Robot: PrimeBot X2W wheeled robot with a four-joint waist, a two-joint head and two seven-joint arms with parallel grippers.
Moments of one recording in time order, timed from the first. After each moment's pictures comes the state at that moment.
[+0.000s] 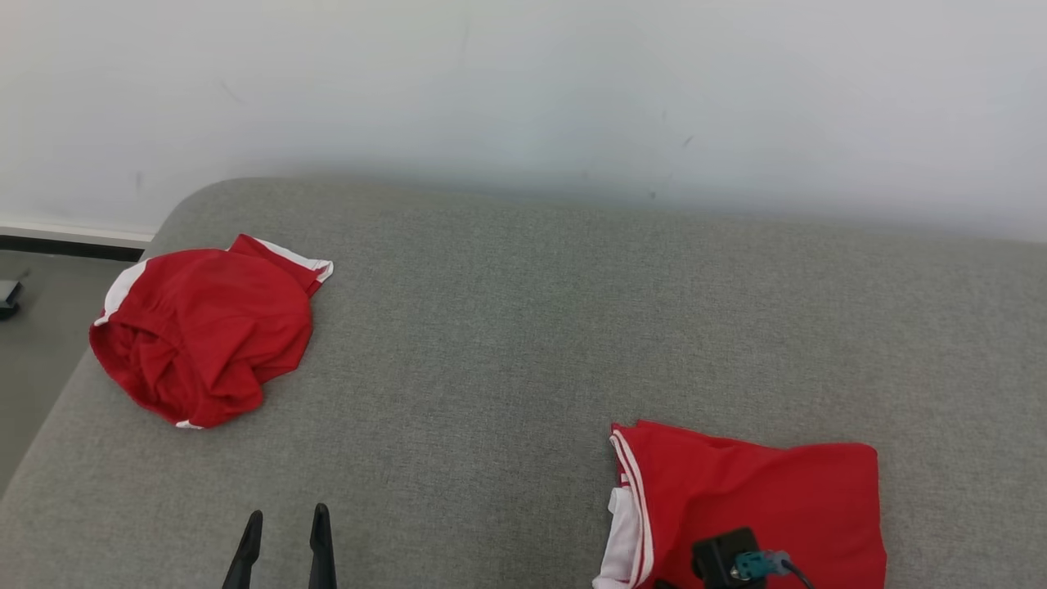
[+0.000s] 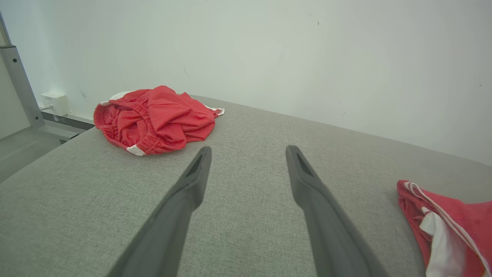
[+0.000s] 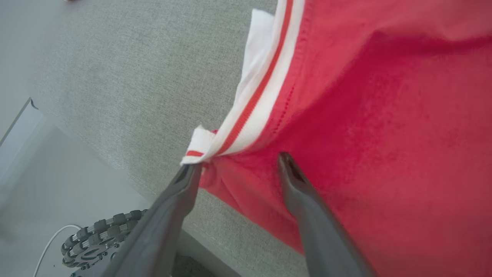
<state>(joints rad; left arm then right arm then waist) 0.13 0.05 -0.05 0.07 -0.26 -0.07 -0.26 0.01 -0.05 0.33 0.20 0.29 0.13 0.45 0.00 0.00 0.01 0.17</state>
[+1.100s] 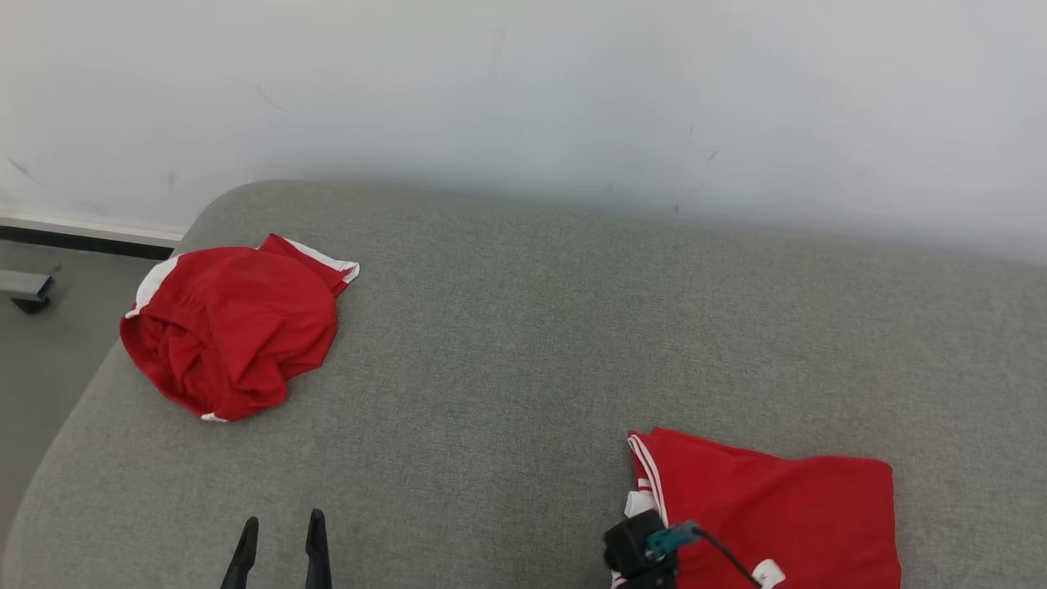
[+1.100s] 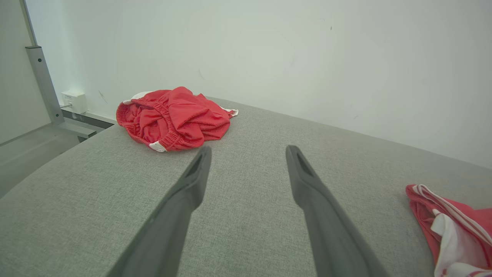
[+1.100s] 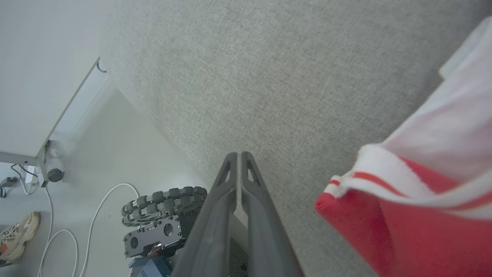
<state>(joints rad) 0.14 0.05 -0.05 0.08 -0.26 -0.07 -0.26 -0.16 -0.05 0.54 0.34 0.51 0.13 0.49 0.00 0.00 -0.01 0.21</state>
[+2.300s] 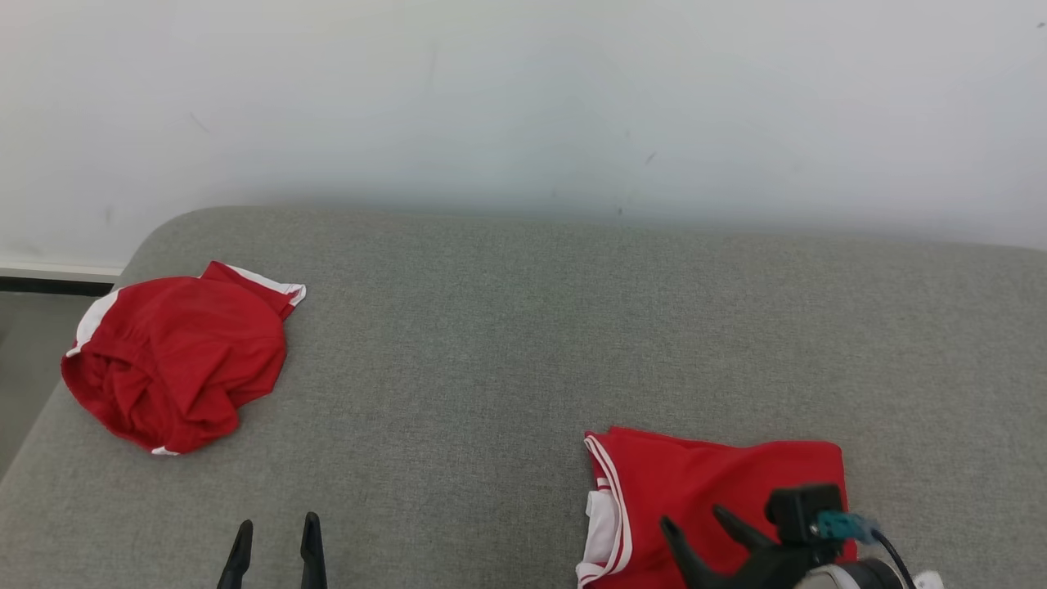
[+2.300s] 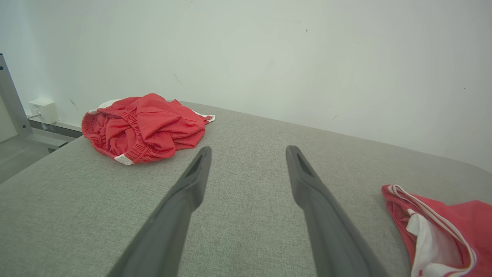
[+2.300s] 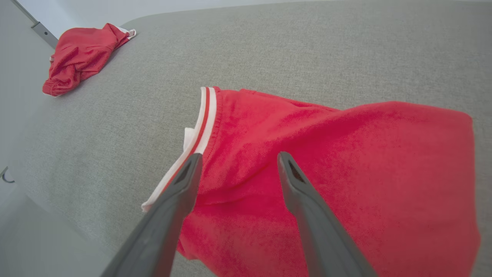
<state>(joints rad) 0.15 0.05 -0.04 0.06 -0.26 -0.07 -0.26 0.02 -0.06 0.20 0.09 0.29 0.13 0.37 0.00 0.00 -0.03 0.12</state>
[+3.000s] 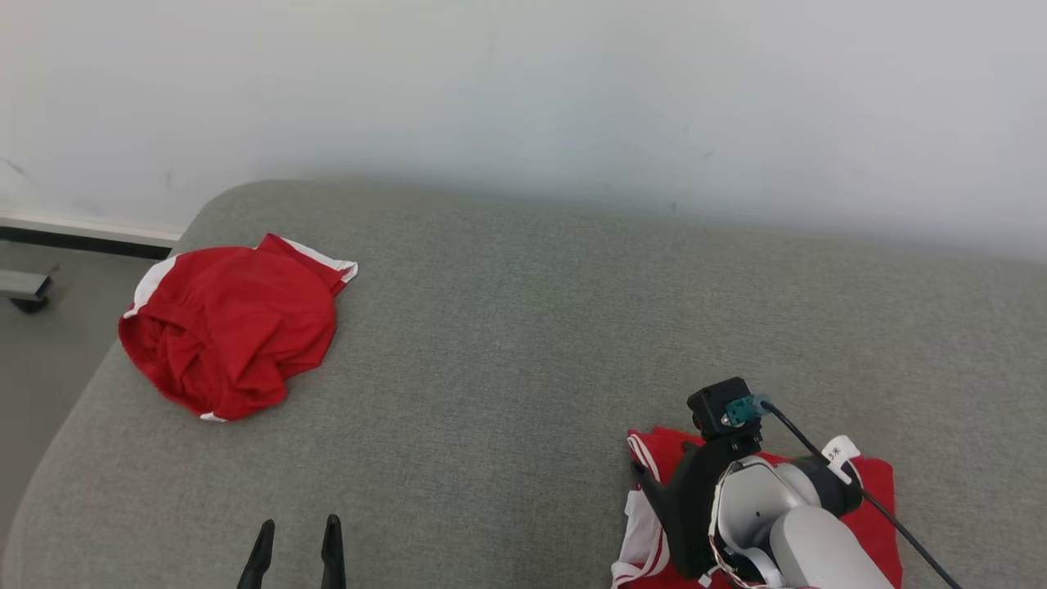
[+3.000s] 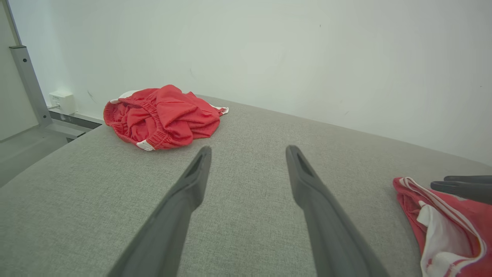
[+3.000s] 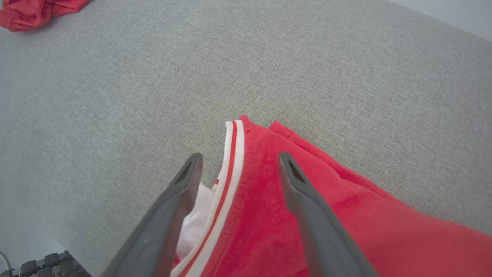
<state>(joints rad) 0.15 0.05 -0.07 0.06 -0.25 -0.08 -0.26 -0.32 -0.05 0.27 0.38 0.16 0.13 0.57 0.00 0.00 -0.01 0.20</state>
